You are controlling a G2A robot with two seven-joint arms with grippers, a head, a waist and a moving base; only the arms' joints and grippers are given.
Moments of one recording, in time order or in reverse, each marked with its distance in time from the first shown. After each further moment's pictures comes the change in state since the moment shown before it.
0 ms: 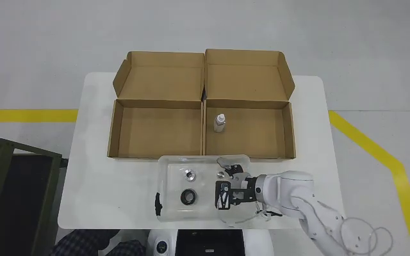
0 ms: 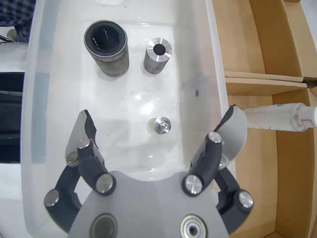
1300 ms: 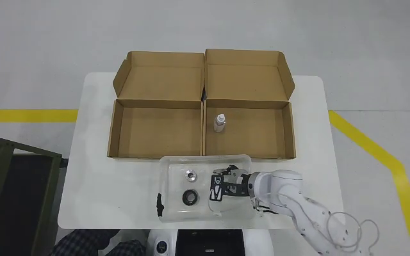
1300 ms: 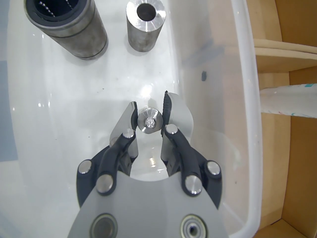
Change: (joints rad) left arm 0.000 0.000 0.000 0.000 0.000 0.000 0.000; right arm 0.063 -0.021 -0.092 0.068 -0.027 0.112 0.102
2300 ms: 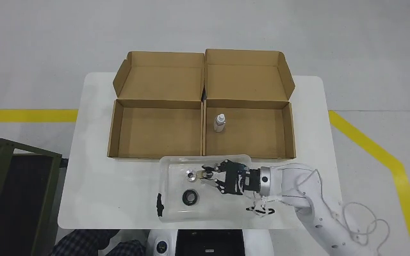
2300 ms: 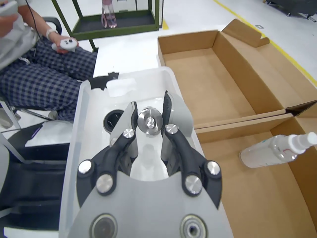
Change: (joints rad) left arm 0.000 0.000 0.000 0.000 0.000 0.000 0.000; right arm -0.022 0.007 0.129 0.018 0.397 -0.077 -0.408
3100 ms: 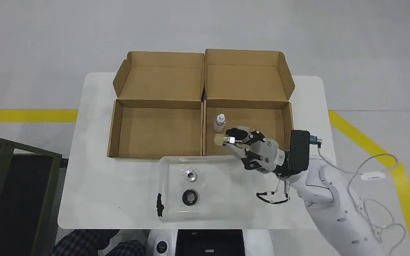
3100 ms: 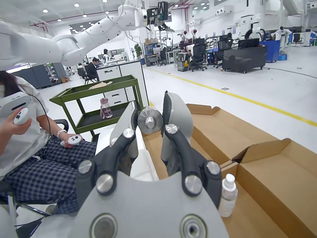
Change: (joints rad) left arm 0.000 0.000 0.000 0.000 0.000 0.000 0.000; right arm -0.025 -0.006 0.152 -0.048 0.287 0.044 -0.278
